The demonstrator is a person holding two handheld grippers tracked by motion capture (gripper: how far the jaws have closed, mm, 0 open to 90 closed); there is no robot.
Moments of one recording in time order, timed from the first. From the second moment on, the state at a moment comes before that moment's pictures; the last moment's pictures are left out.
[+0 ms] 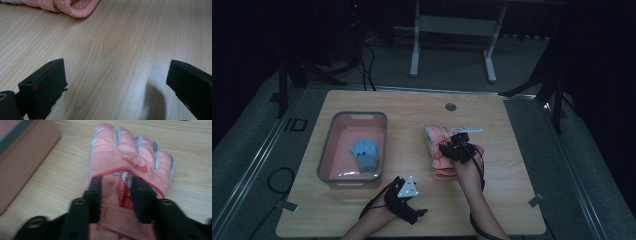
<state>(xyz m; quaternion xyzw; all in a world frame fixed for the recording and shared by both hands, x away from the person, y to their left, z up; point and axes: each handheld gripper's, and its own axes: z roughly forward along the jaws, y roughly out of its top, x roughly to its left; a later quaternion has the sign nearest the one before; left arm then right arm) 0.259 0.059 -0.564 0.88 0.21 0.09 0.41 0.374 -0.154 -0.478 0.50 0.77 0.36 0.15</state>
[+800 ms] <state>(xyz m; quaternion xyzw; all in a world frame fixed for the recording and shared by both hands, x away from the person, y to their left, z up) 0.259 0.054 -0.523 0.84 0.26 0.09 0.46 0.361 -0.229 -0.445 0.43 0.79 0.41 0.15</state>
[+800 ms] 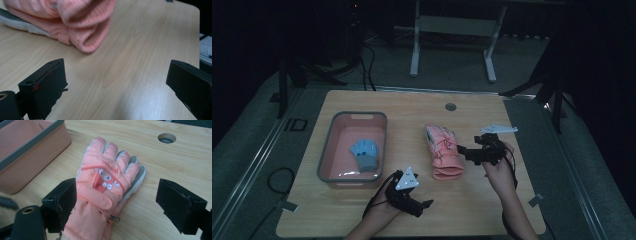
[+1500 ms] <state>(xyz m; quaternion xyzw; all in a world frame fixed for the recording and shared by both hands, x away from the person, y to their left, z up) 0.333 0.019 -0.446 0.83 0.27 0.12 0.46 0.374 -0.247 -0.451 0.40 0.81 0.41 0.15</state>
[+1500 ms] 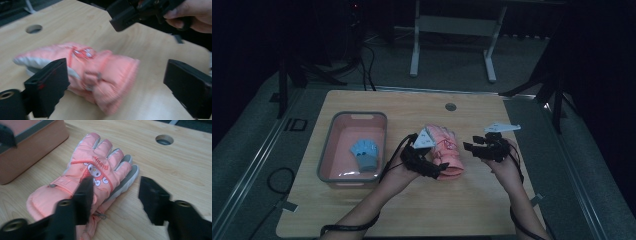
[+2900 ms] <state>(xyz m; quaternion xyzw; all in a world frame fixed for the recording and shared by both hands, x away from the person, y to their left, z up) 0.419 0.007 -0.547 0.78 0.47 -0.08 0.40 0.430 -0.224 -0.540 0.50 0.77 0.38 -0.07</state>
